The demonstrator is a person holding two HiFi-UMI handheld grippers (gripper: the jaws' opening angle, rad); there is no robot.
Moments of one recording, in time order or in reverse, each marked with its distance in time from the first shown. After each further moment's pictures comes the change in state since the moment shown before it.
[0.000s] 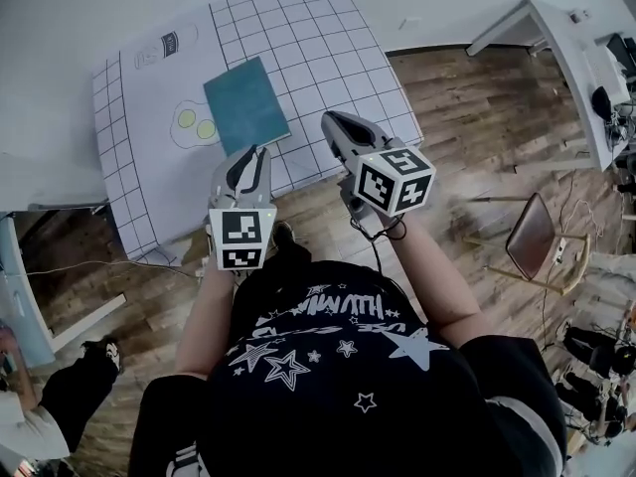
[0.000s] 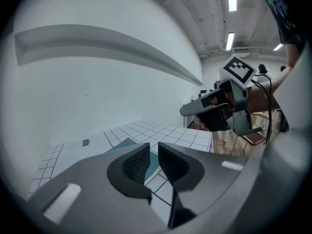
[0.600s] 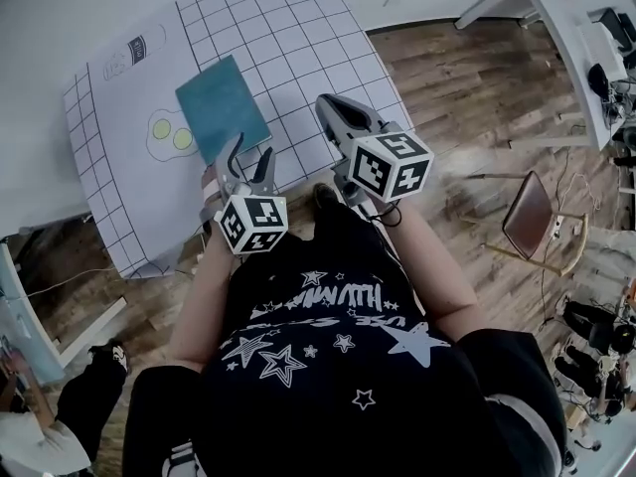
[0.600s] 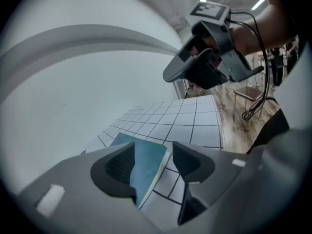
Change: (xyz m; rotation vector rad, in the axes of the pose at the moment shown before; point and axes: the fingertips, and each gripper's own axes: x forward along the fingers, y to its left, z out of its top) left arm 0.072 -0.014 -0.046 0.339 0.201 0.013; right arm 0.015 -0.052 0.006 0.056 -0.002 -0.071
